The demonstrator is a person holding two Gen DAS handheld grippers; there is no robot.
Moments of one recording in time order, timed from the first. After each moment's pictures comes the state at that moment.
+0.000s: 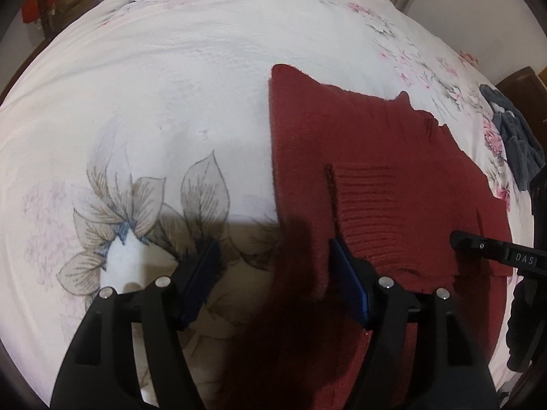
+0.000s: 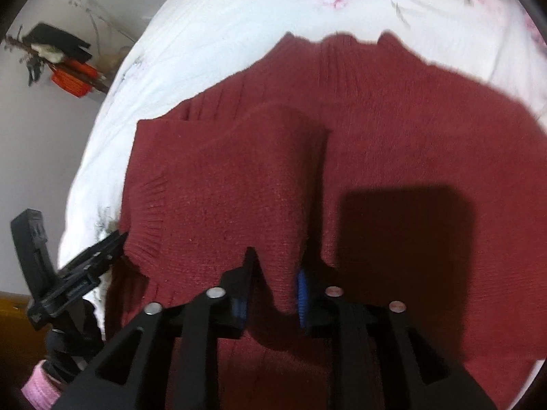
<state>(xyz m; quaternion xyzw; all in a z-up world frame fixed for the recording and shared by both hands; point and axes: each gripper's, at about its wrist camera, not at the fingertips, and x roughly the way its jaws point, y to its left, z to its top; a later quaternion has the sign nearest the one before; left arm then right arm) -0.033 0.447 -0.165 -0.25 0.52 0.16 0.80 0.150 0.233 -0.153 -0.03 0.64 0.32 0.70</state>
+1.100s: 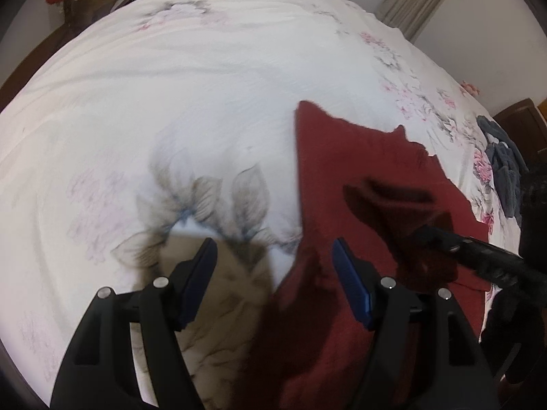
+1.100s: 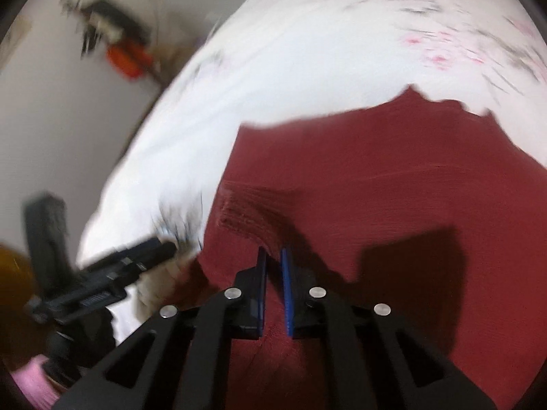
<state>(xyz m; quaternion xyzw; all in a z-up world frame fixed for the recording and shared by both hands) -0.056 0.454 -0.127 -0.27 0.49 0.18 0.81 0.122 0.271 -0.111 0.00 0.58 0.42 0.70</state>
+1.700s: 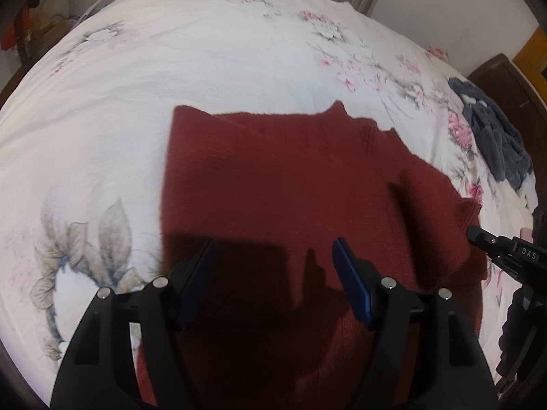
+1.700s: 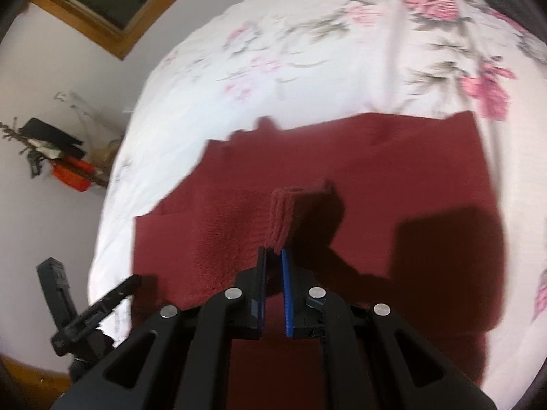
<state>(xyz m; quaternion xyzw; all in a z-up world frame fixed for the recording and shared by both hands) 0.024 0.383 -0.148 -0.21 0.51 0.12 0.82 0.171 0.081 -0.127 0.13 0.57 0.24 0.77</state>
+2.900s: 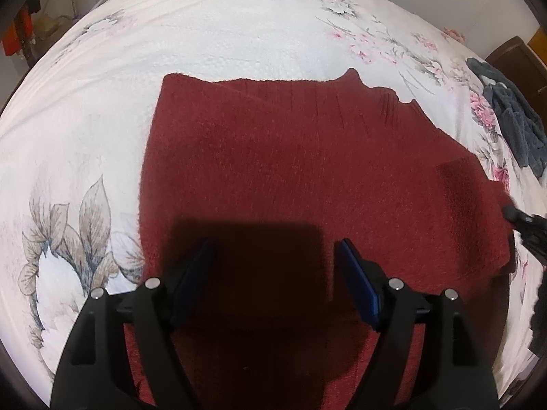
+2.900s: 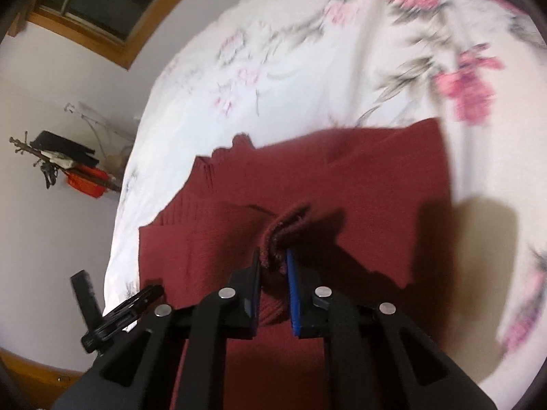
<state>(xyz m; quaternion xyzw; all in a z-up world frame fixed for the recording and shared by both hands) 0.029 0.368 -0.170 -0.19 0.53 0.15 0.81 0.198 0.014 -0.118 0.17 0.57 0.27 0.76</state>
